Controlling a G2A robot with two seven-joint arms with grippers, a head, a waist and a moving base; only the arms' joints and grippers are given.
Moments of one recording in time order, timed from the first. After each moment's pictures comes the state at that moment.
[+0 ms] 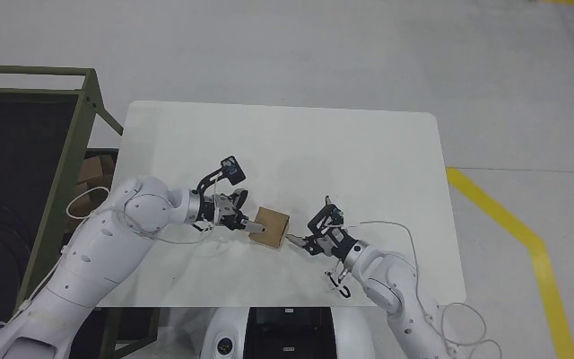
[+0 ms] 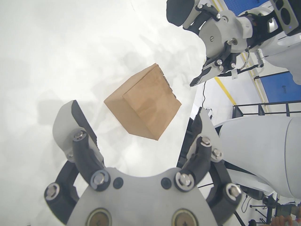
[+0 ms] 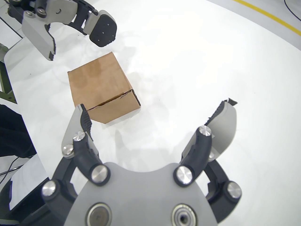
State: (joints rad) left arm 1.18 -0.80 -1.11 -1.66 0.26 -0.60 -0.97; right arm -1.56 -1.33 1.13 -1.77 -1.38 -0.41 0.27
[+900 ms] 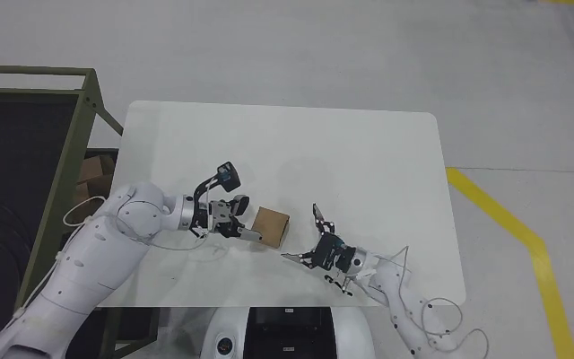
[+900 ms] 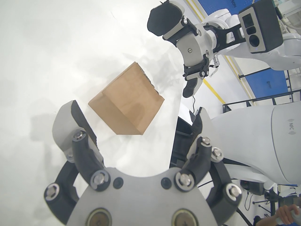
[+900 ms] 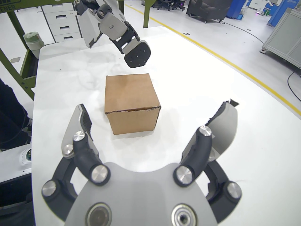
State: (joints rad) left arm 1.21 -0.79 -1.12 -1.65 0.17 -0.70 -0.97; right arm -1.49 -1.29 1.07 -1.54 -1.77 -0.58 -0.38
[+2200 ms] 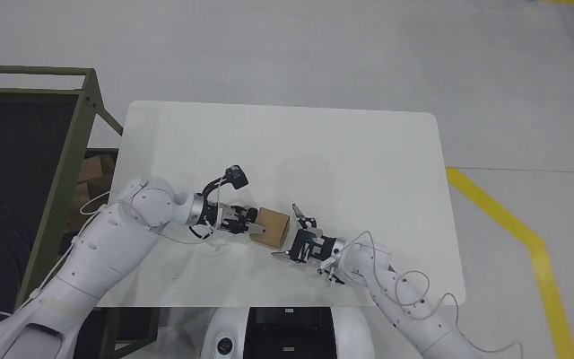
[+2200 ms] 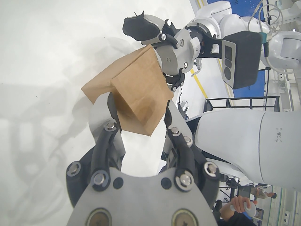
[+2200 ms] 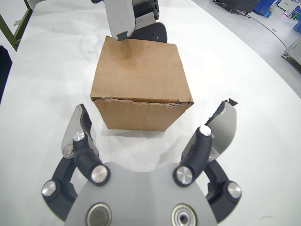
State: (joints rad) left arm 1.09 -0.82 -0.99 -1.53 0.07 -0.57 -1.10; right arm -1.26 -1.32 0.87 -1.26 -1.80 -0.52 -0.42
